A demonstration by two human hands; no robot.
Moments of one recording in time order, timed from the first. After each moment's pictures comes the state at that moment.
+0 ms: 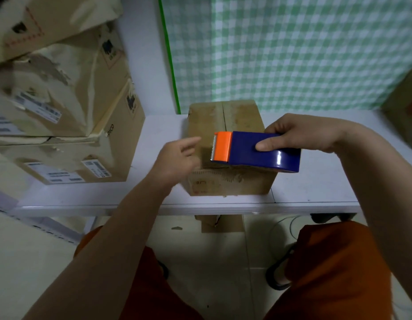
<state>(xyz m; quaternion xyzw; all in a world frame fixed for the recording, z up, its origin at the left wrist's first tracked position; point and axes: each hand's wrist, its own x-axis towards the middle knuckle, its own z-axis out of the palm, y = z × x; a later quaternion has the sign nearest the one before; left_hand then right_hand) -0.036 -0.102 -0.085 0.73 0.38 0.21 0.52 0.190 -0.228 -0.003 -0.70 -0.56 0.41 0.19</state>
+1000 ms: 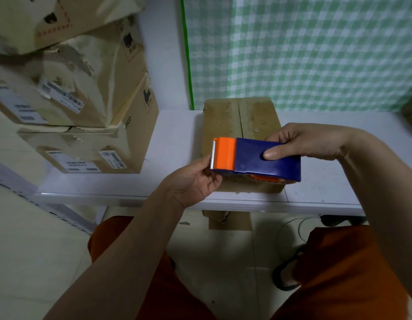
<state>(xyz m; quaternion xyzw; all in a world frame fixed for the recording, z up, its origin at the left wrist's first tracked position) -0.051 -0.130 -0.101 0.22 0.33 0.20 0.90 0.180 -0.218 -0.024 -0.58 -0.60 0.52 0.21</state>
